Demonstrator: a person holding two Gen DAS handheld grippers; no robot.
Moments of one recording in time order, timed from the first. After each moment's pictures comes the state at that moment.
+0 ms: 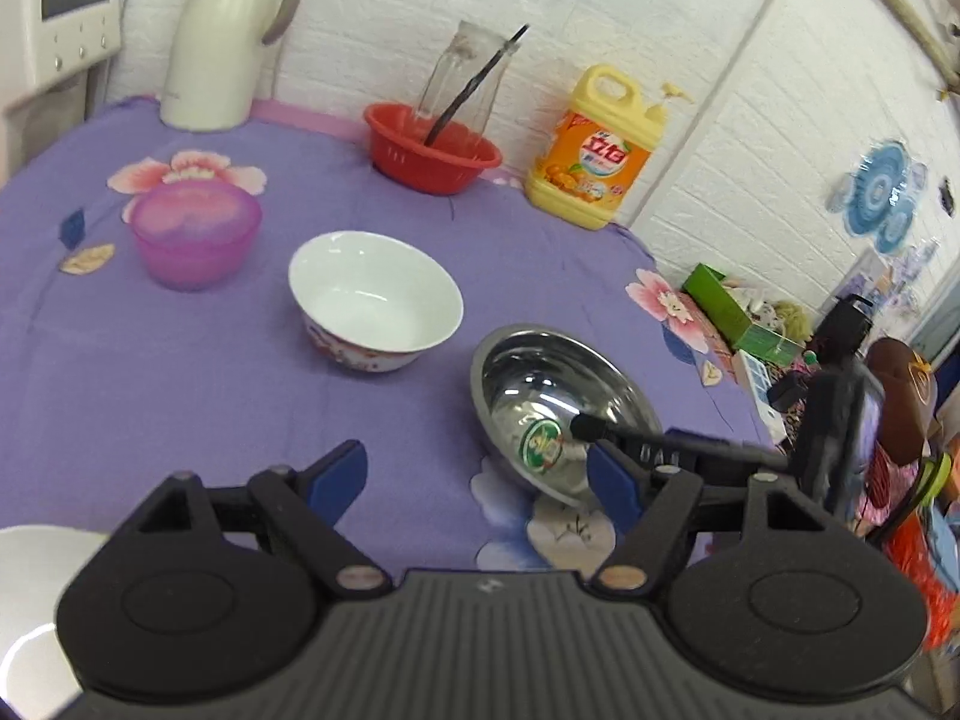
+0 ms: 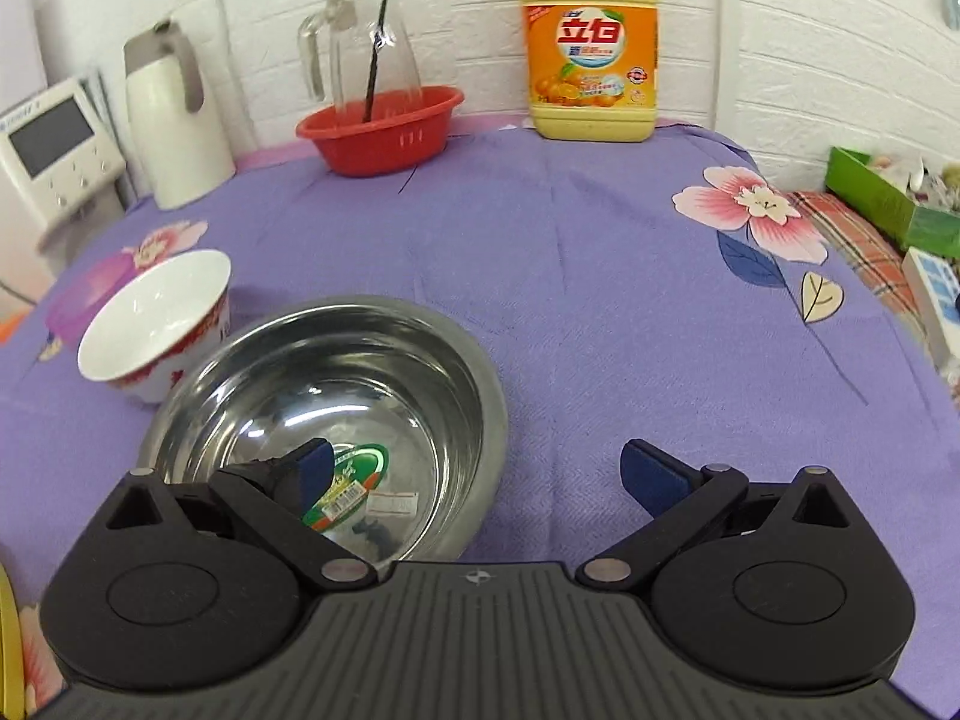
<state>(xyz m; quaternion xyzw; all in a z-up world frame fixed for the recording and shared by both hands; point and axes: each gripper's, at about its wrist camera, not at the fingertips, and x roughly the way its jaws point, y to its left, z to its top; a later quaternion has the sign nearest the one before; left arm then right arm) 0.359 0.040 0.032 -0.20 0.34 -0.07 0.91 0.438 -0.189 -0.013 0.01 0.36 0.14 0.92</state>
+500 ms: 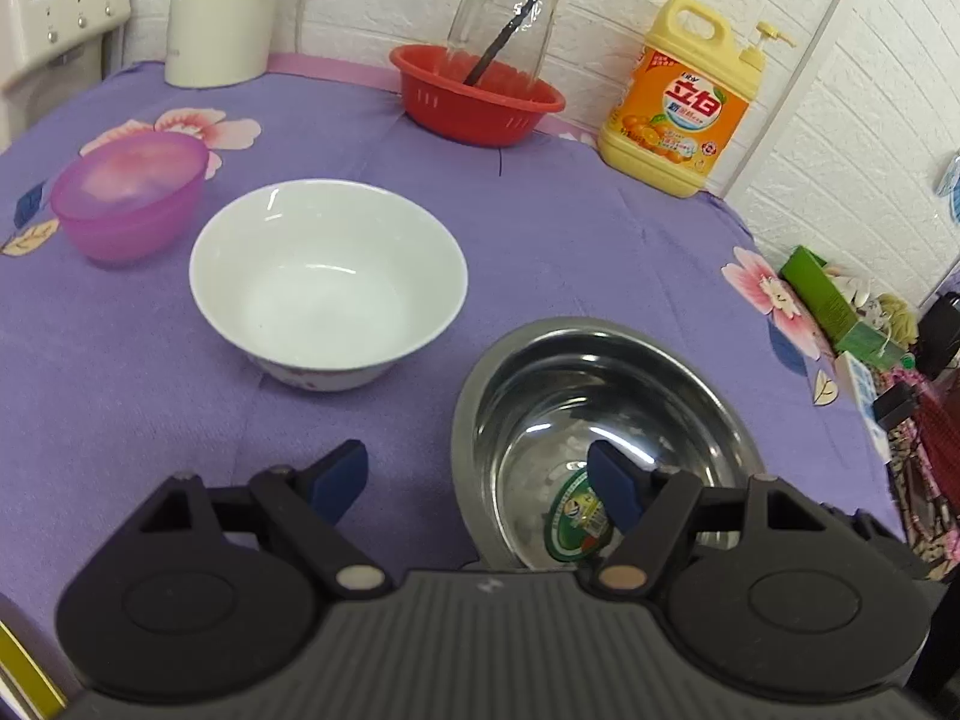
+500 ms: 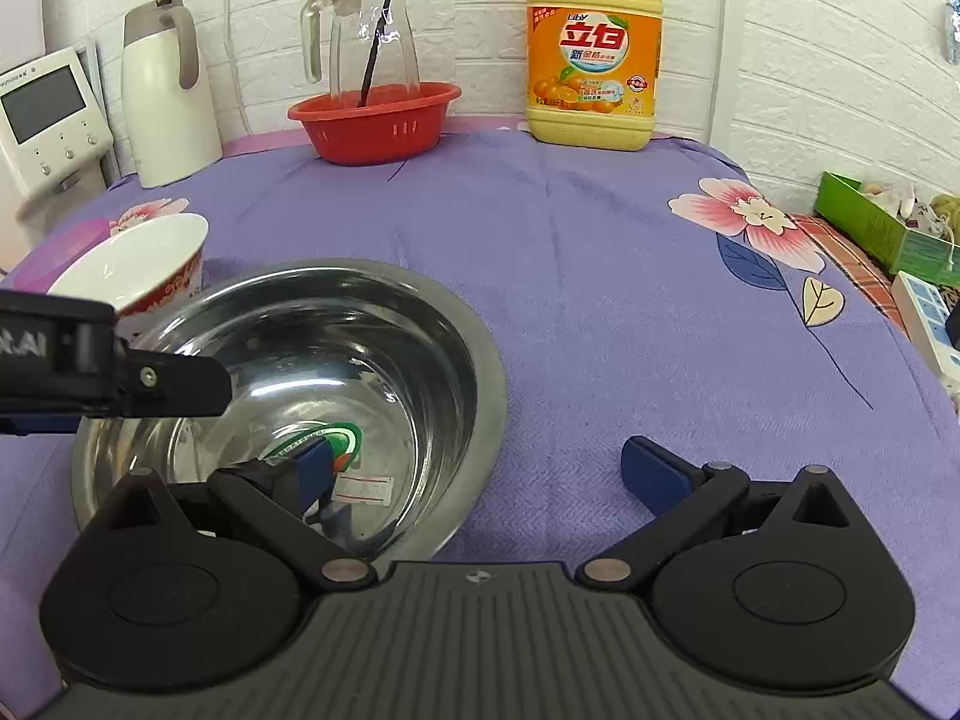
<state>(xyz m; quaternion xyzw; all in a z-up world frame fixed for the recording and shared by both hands) 0.442 -0.011 -0.017 -0.17 0.38 0.01 0.91 0.435 -0.180 -0.032 -0.03 0.34 0.12 0.93</state>
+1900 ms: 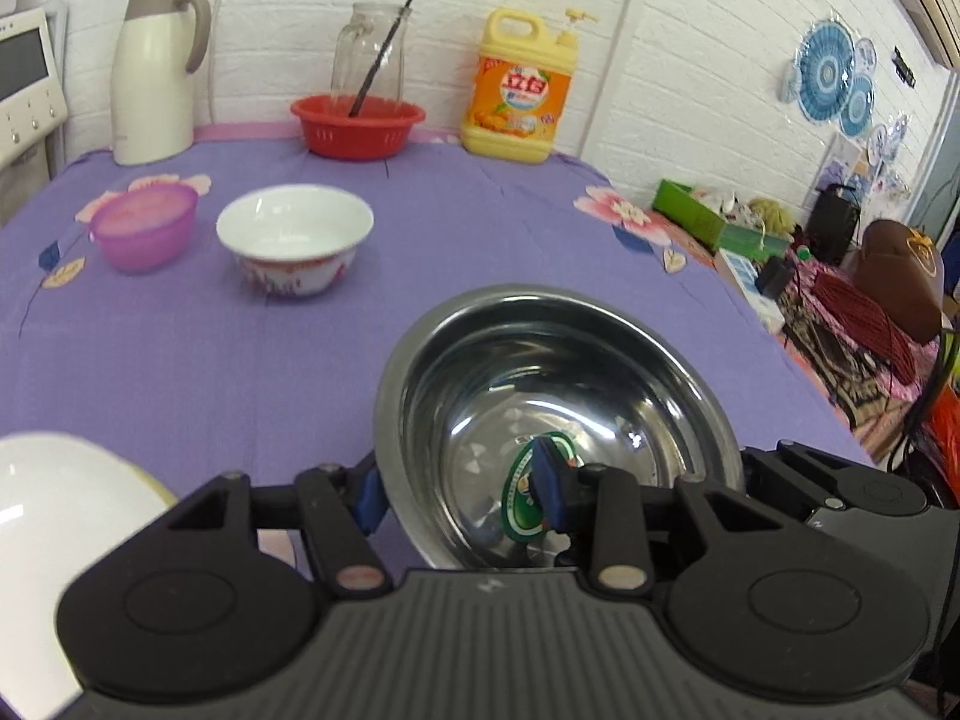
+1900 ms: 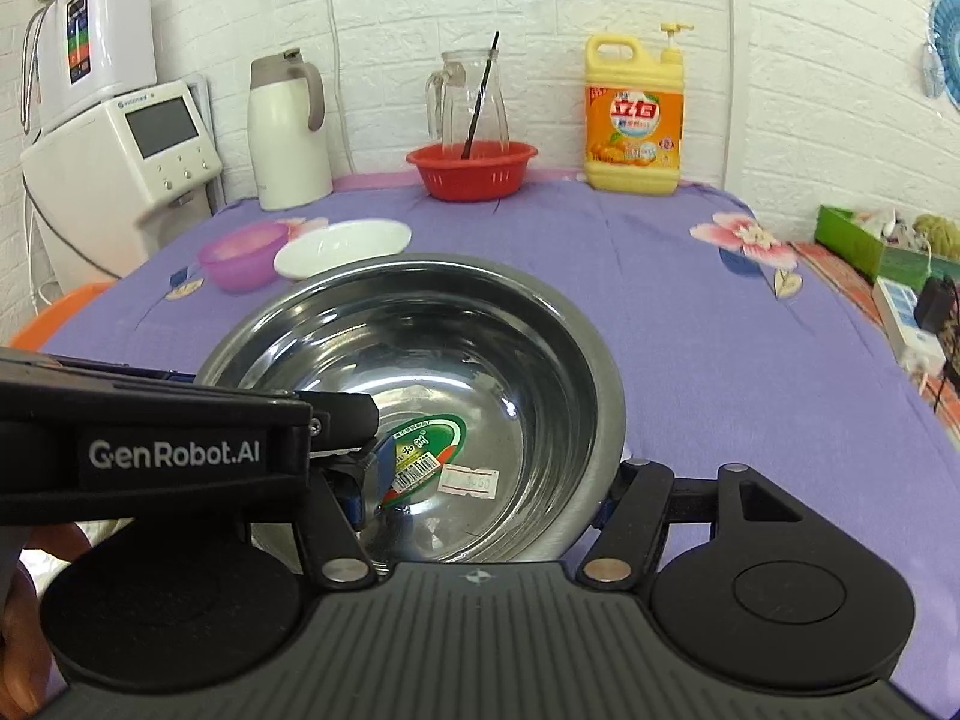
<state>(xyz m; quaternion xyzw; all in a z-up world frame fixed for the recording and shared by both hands) 0.291 -0.030 0.007 -0.08 0.35 -0.10 0.93 0.277 -0.167 0.001 -0.02 0.29 0.16 0.94</state>
